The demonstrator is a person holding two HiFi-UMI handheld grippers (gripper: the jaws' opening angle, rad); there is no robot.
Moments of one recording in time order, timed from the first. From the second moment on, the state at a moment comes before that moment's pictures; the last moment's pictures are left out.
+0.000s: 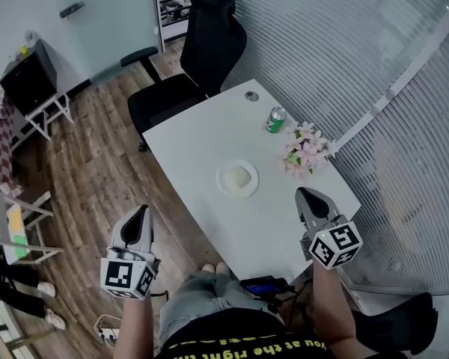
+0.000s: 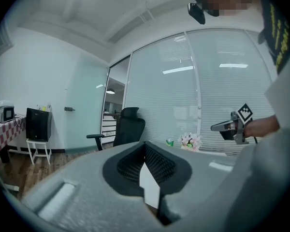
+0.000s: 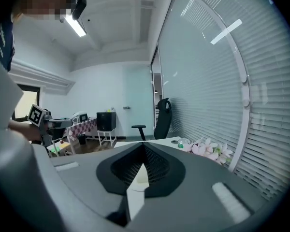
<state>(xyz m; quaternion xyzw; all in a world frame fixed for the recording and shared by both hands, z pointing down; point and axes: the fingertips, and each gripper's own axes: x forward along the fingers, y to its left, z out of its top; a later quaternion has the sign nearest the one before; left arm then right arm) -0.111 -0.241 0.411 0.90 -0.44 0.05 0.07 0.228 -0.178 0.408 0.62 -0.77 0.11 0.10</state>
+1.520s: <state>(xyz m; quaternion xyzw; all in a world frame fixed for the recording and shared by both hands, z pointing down) -0.070 -0.231 0.419 0.92 -0.39 0.05 0.07 0.238 -0.125 0.404 0.65 -0.74 0.11 0.08</state>
